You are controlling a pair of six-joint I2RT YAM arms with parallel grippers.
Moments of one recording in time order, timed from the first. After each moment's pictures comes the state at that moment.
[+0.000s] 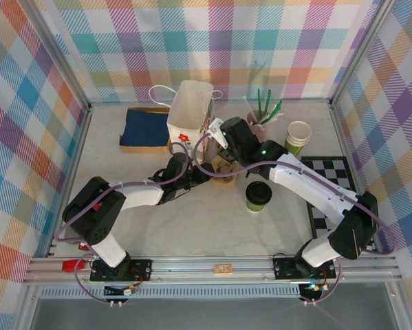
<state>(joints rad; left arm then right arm) -0.65 1.65 0.76 0.33 0.17 -0.94 0.78 1.48 1.39 -0.59 0.40 -0.34</state>
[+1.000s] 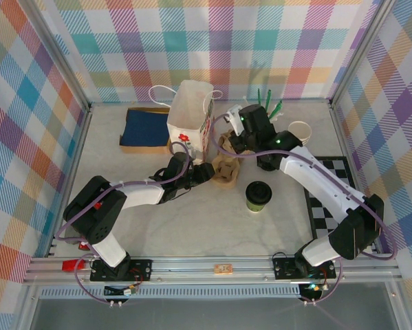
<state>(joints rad) -0.65 1.66 0.77 0.31 0.16 -0.94 0.62 1.47 1.43 -0.61 0.19 -0.16</state>
